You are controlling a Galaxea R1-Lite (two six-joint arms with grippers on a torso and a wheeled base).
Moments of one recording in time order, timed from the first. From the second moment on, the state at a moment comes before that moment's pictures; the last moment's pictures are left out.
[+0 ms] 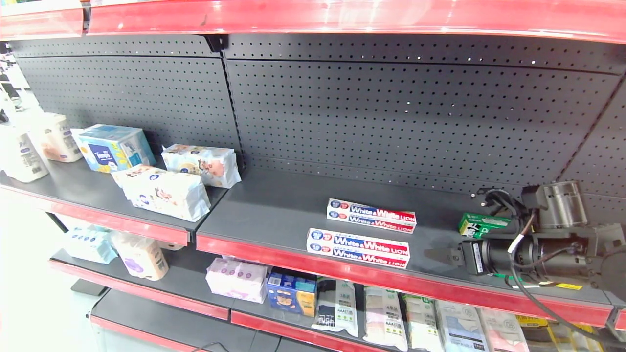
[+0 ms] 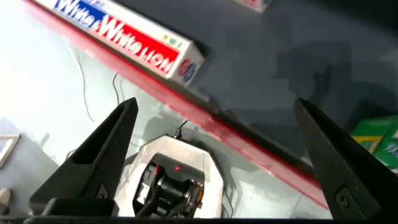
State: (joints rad) left arm 0.01 0.00 0.00 0.00 -0.06 -0.01; right arm 0.18 1.68 -0.60 -0.37 0.23 0.05
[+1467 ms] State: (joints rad) left arm 0.01 0.00 0.00 0.00 -0.06 -0.01; right arm 0.27 1.89 -0.76 -0.39 0.04 0.19
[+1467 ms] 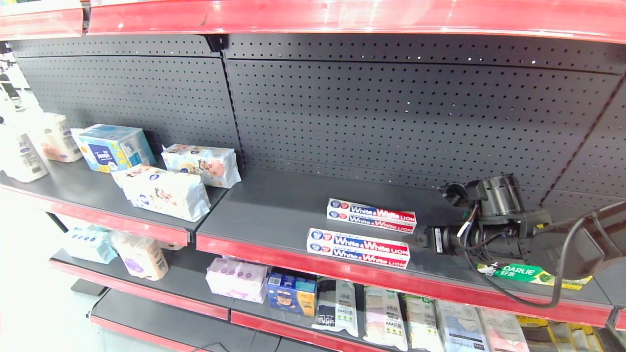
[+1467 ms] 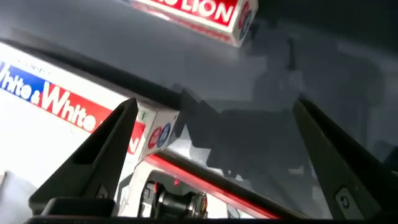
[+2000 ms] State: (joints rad) left arm 0.01 0.00 0.00 0.00 -0.06 -0.01; right arm 0.27 1.92 -0.77 -0.39 -0.02 0.18
